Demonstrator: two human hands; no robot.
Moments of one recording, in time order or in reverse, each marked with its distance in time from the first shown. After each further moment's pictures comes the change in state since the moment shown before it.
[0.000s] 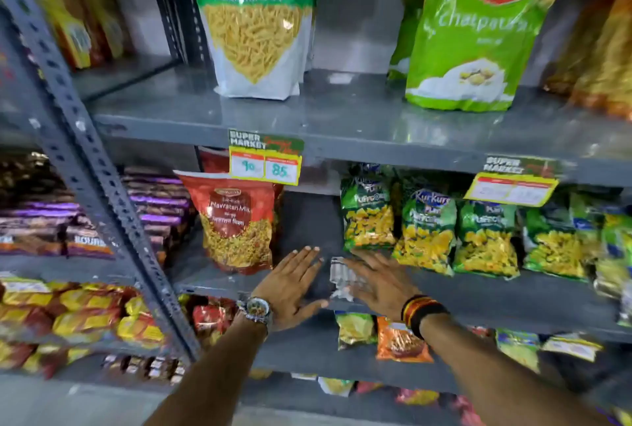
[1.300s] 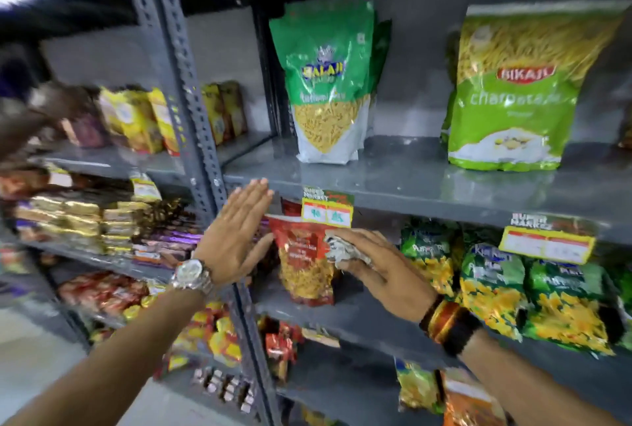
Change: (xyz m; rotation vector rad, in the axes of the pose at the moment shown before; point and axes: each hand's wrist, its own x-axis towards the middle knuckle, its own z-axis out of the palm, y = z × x) left_hand -0.111 -0.026 -0.270 0.376 0.487 -0.150; right_hand -0.034 -0.119 -0.199 0.702 0.319 -0.442
